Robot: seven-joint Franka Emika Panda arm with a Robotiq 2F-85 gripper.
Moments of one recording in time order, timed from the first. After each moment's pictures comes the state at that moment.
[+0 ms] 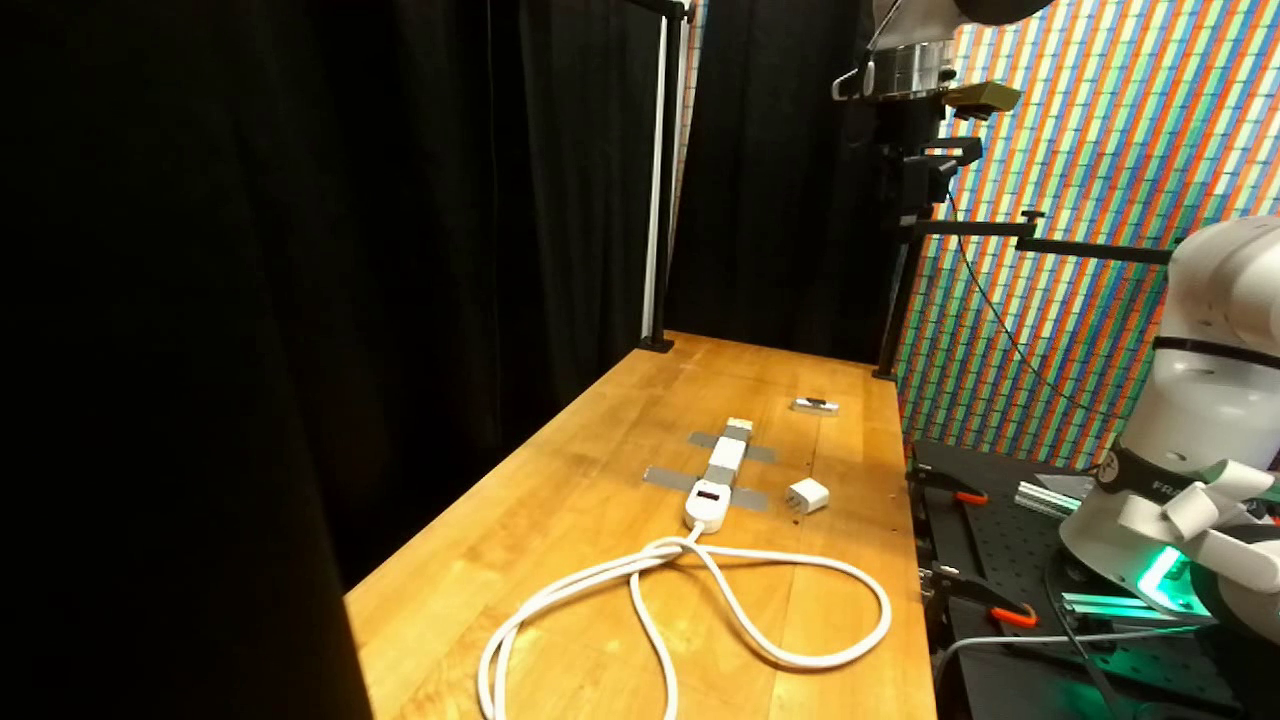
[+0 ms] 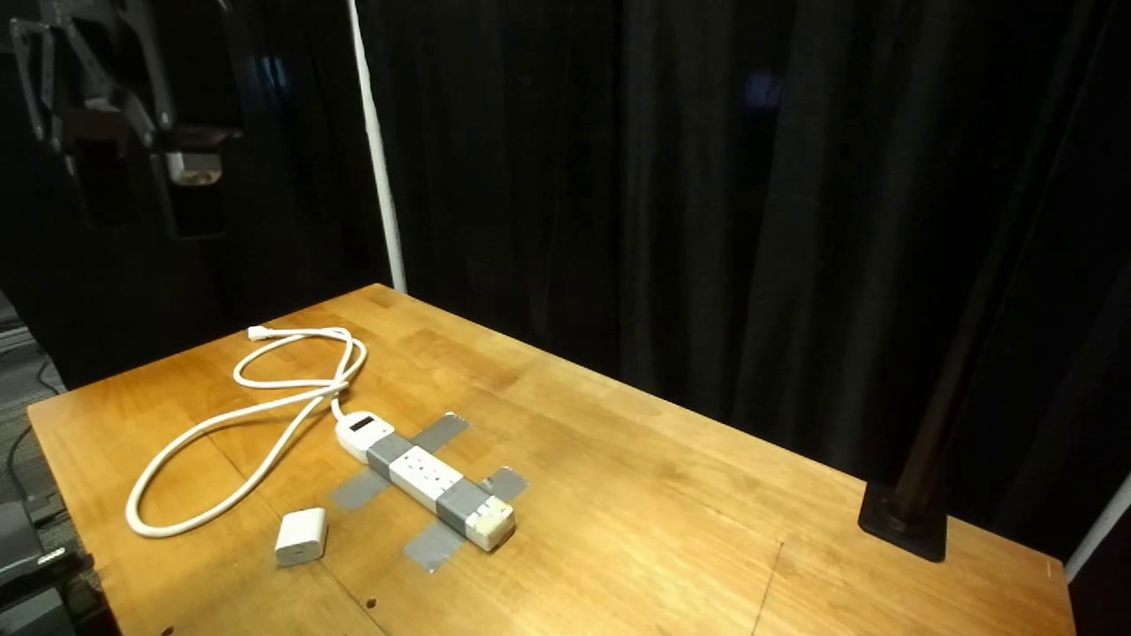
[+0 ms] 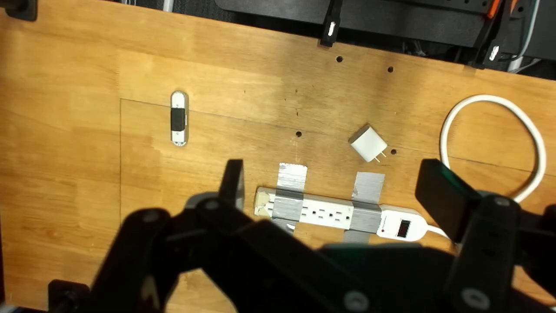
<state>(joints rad) -0.07 -0.59 -0.12 -2.46 -0.22 1.75 -0.29</state>
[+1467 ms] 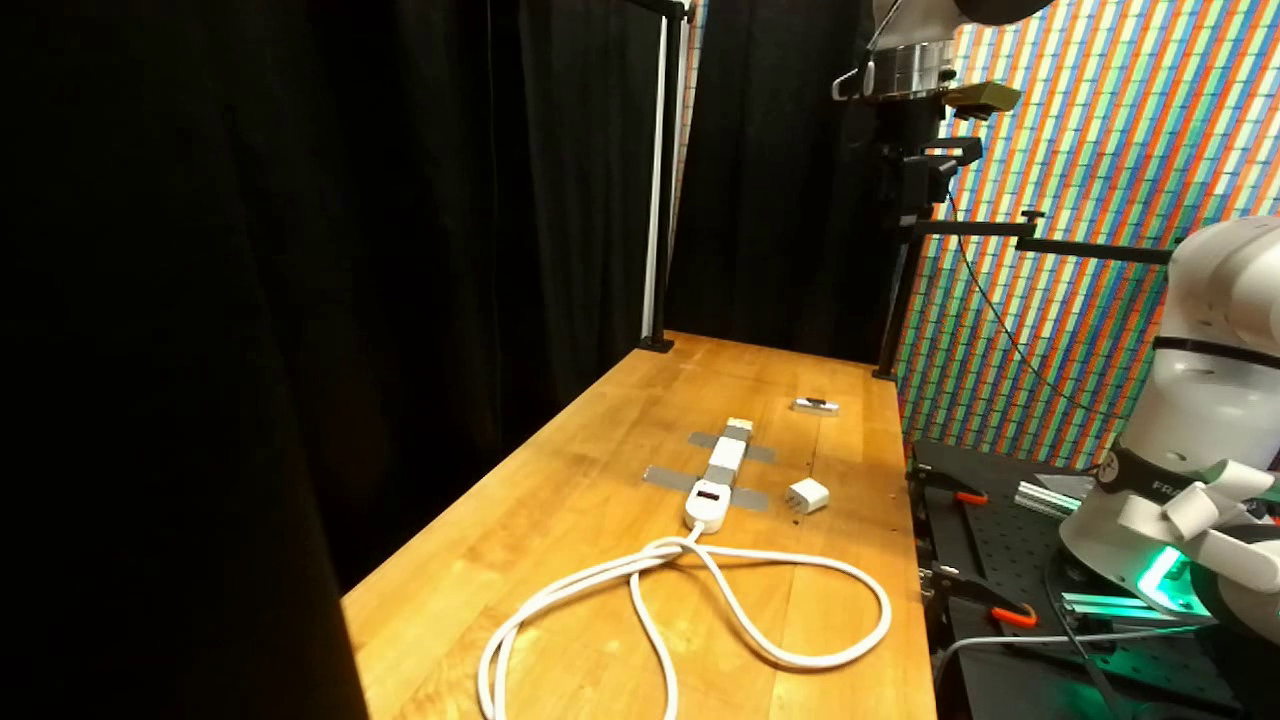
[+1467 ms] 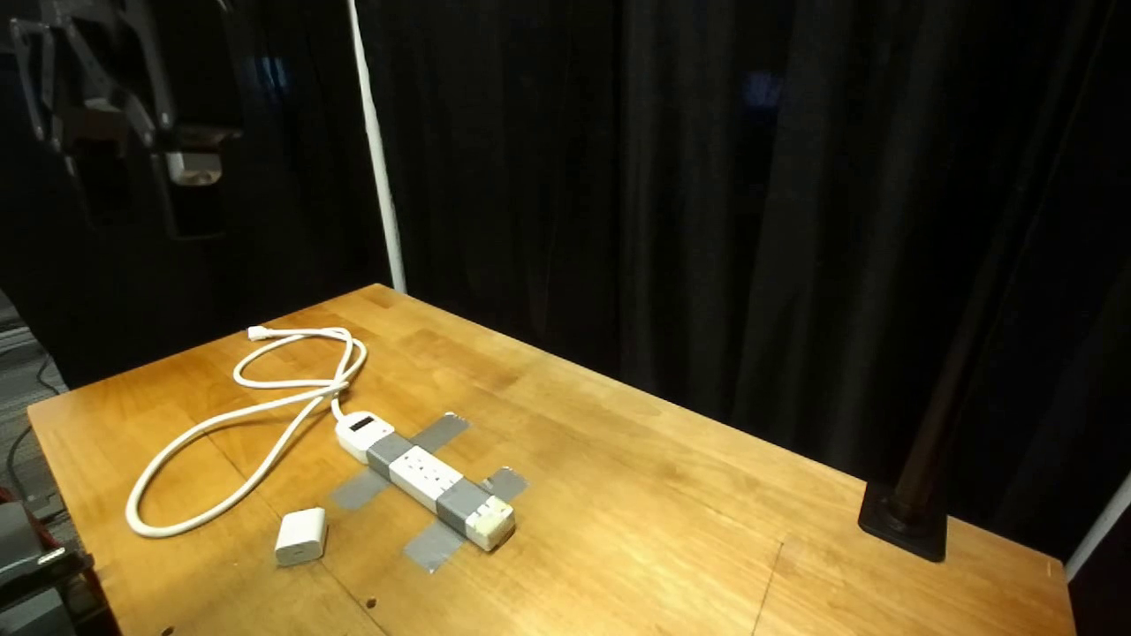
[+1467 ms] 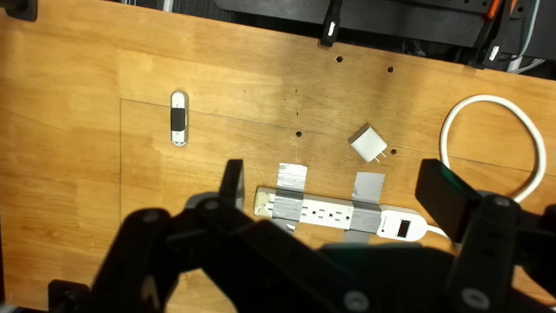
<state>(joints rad) -0.07 -0.59 -0.12 -2.46 -0.22 1.75 -0.29</state>
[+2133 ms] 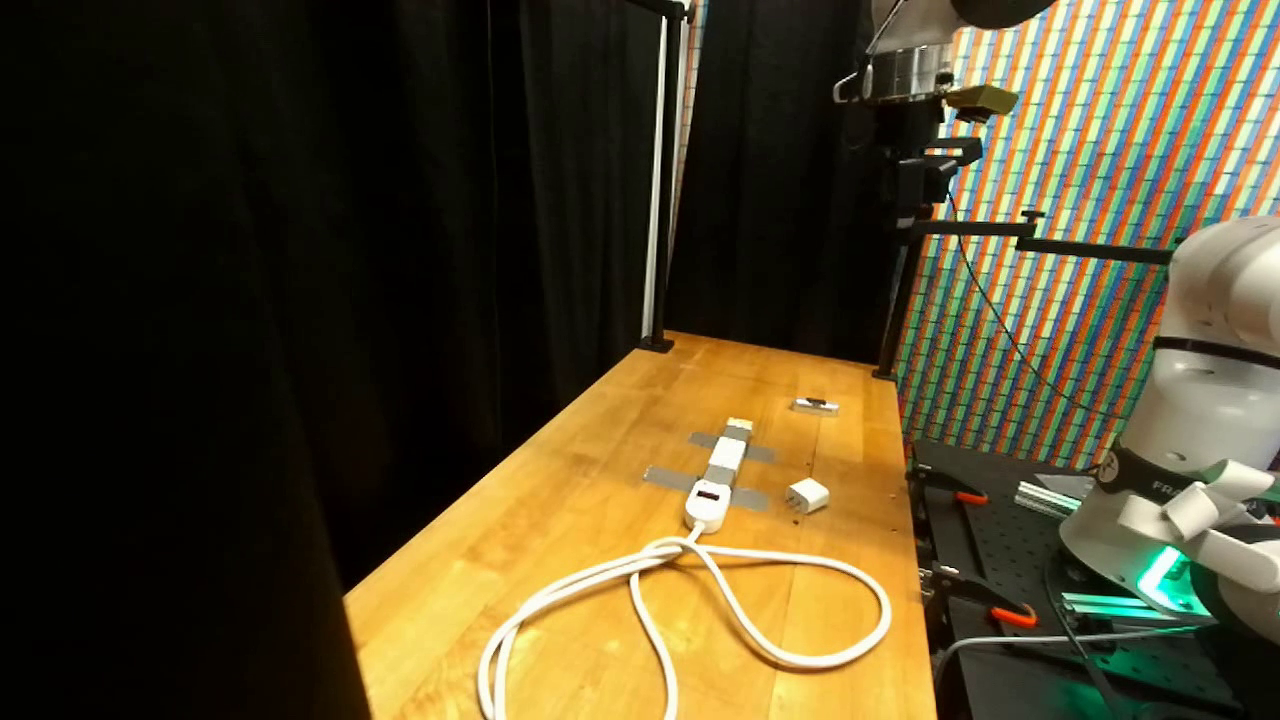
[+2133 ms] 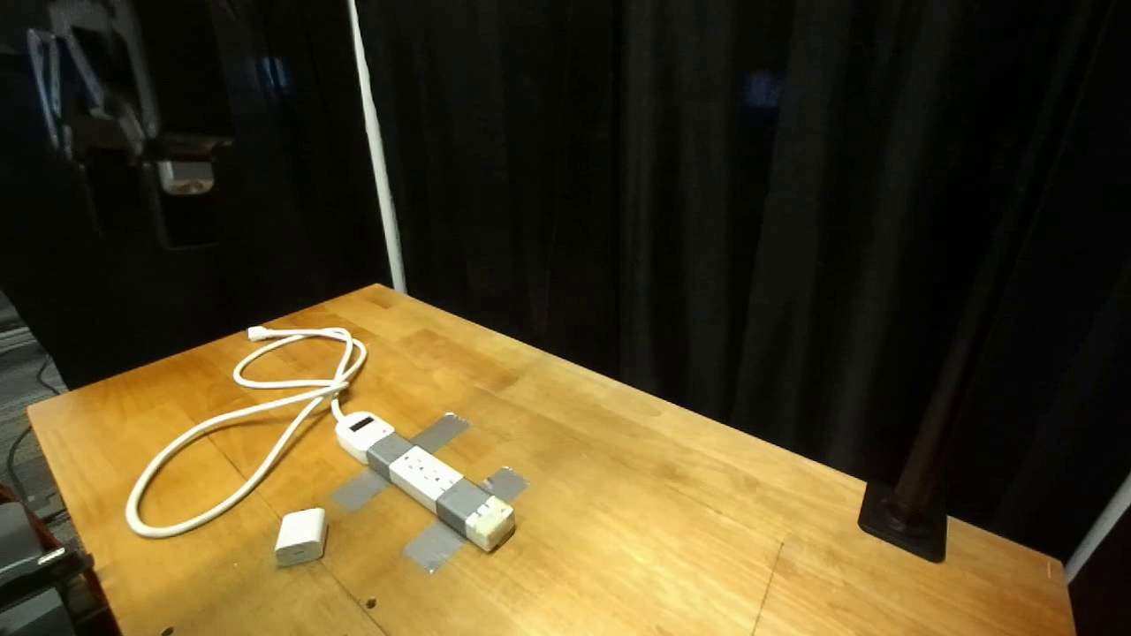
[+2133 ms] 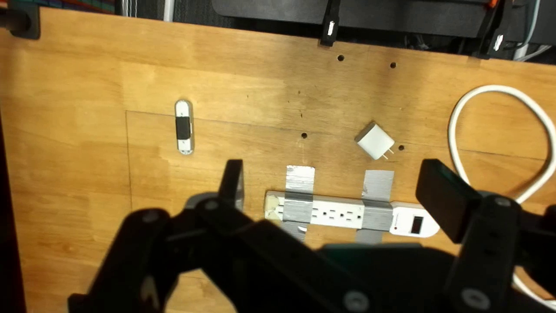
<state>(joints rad) -0.08 -0.58 -0.12 -2.46 -0.22 1.76 -0.21</state>
